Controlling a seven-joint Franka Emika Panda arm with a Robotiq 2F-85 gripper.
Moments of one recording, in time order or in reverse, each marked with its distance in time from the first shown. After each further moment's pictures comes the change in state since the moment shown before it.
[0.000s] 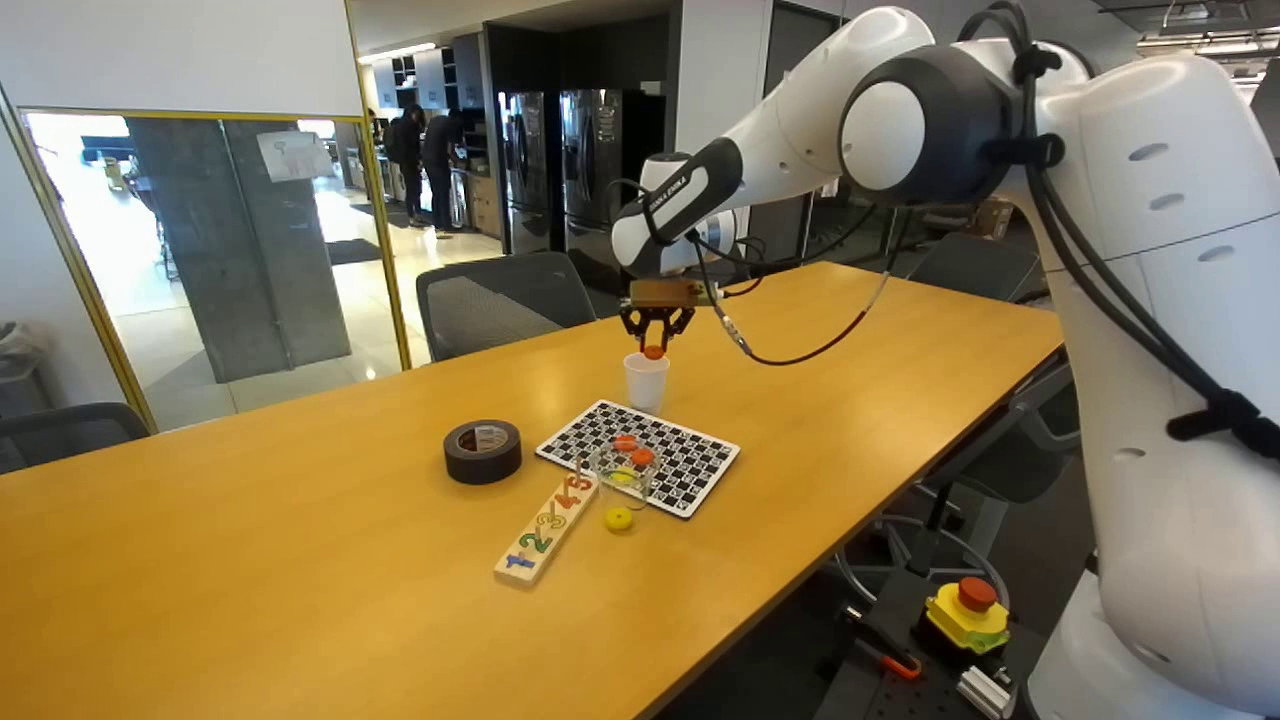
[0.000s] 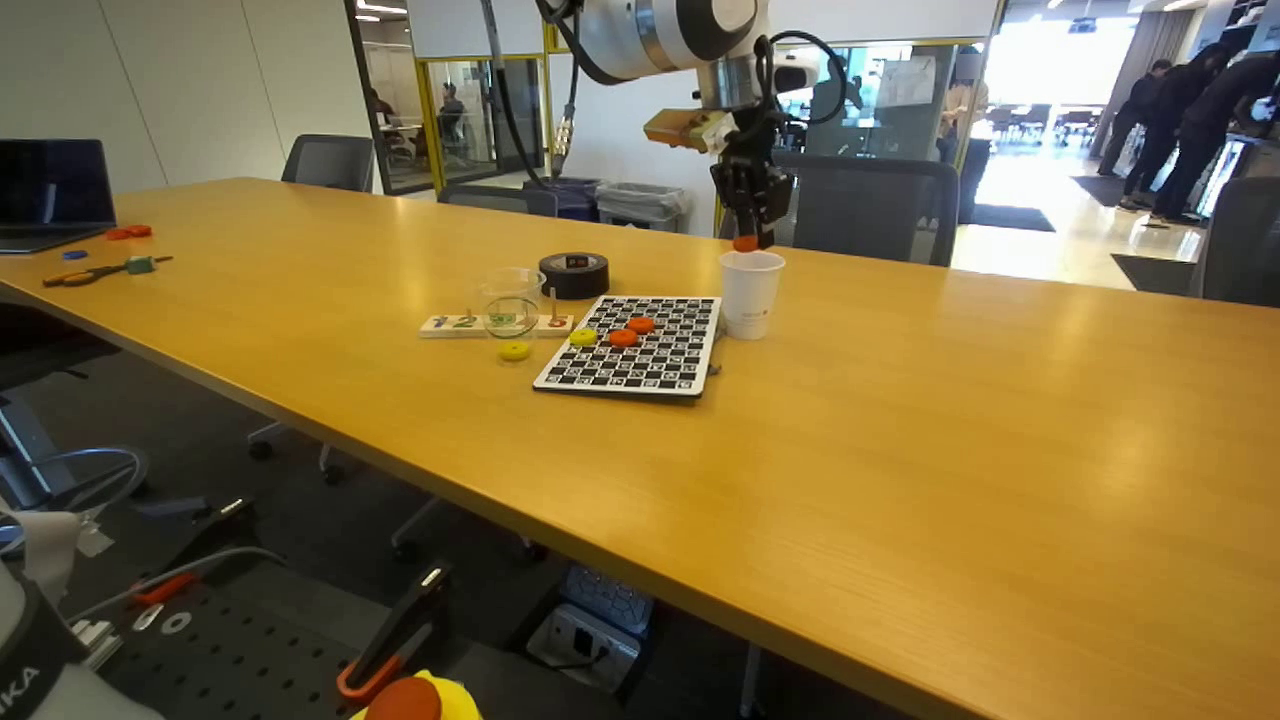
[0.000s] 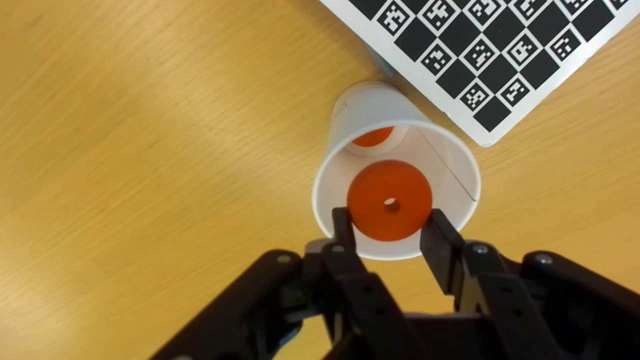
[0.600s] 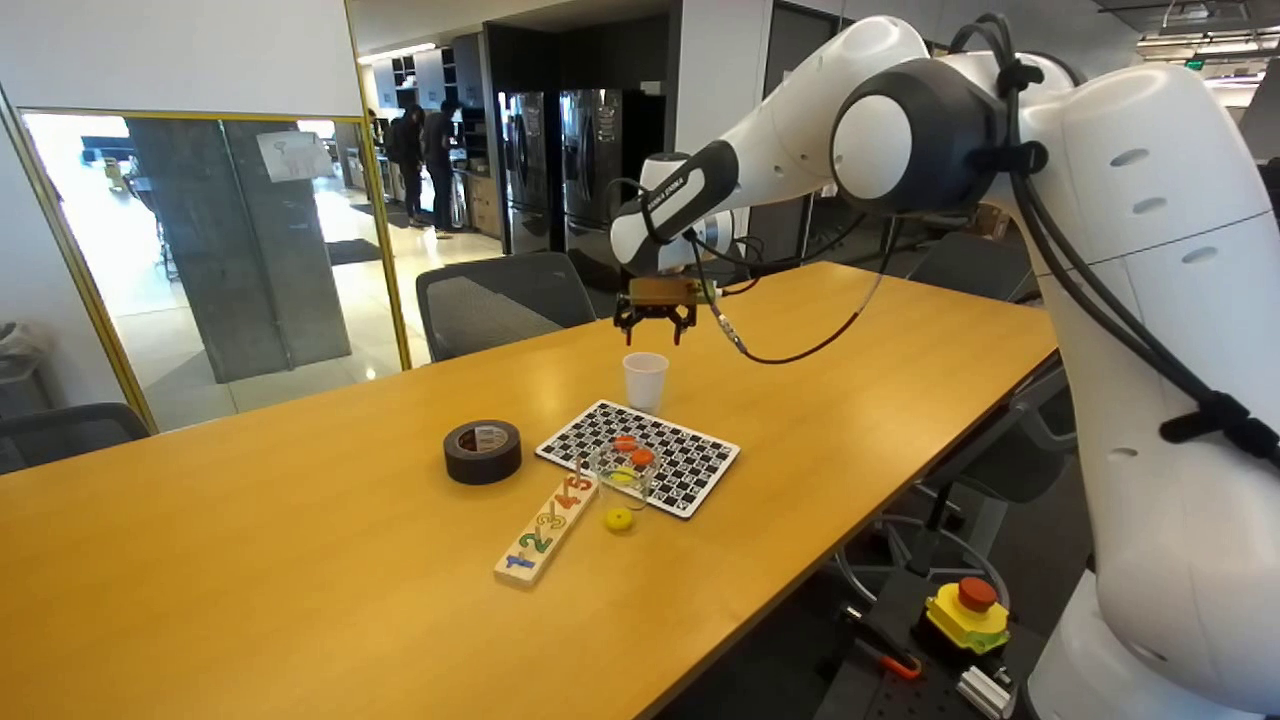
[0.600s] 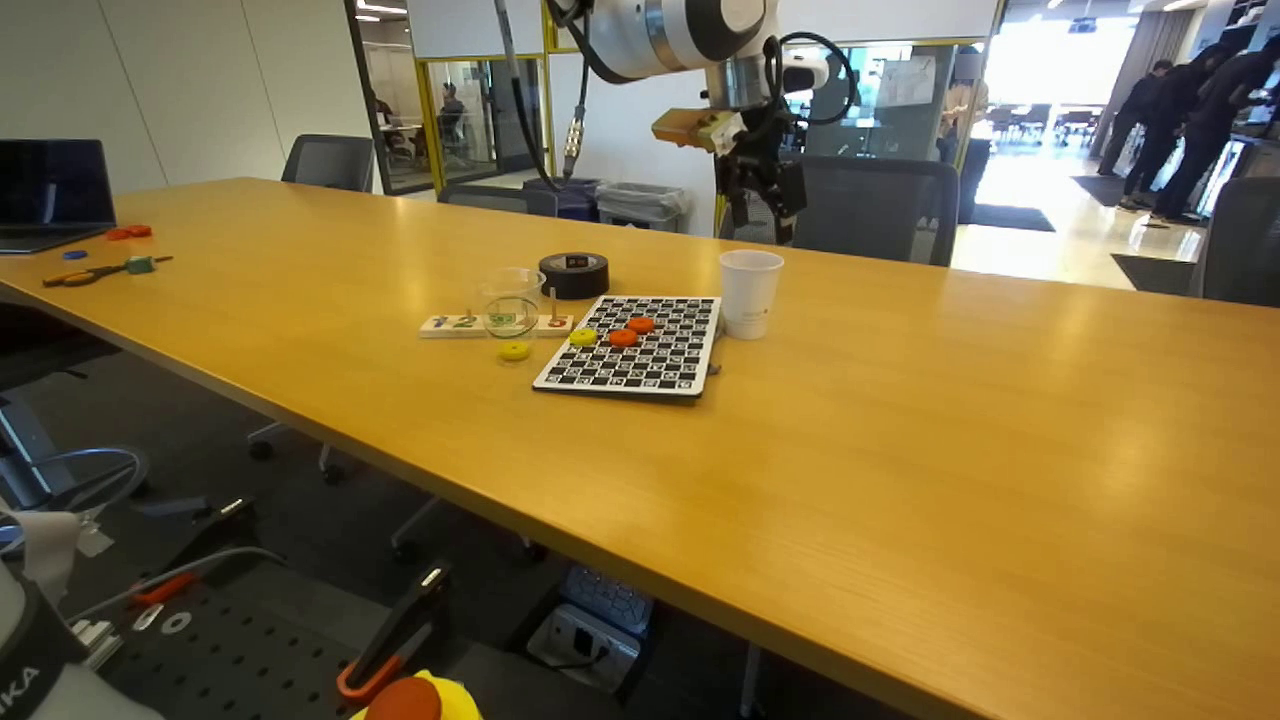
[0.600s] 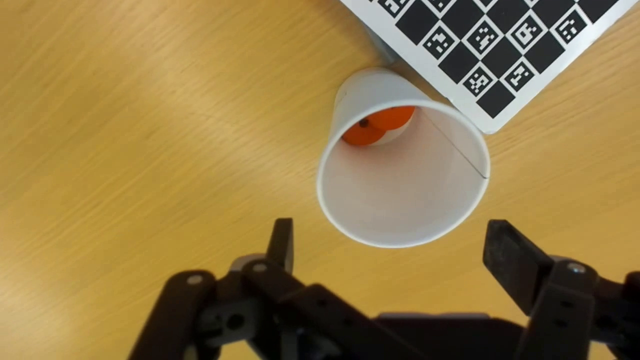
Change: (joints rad) arm -0.014 0.025 0.005 0.044 0.013 -0.017 -0.010
